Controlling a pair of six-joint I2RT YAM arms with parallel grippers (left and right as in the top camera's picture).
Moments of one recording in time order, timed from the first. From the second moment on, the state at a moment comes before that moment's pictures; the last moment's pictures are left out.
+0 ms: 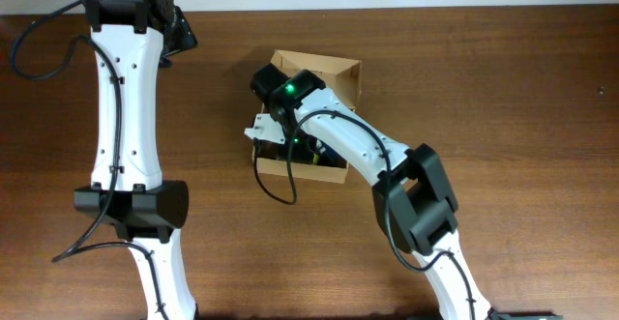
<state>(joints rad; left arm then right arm) -0.08 2.20 2.68 -1.68 -0.46 -0.51 0.68 2.32 2.05 -1.23 0.03 -0.68</state>
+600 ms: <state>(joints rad) -0.08 2.20 2.68 -1.68 -0.46 -0.51 0.47 1.70 2.04 -1.19 0.17 -0.37</state>
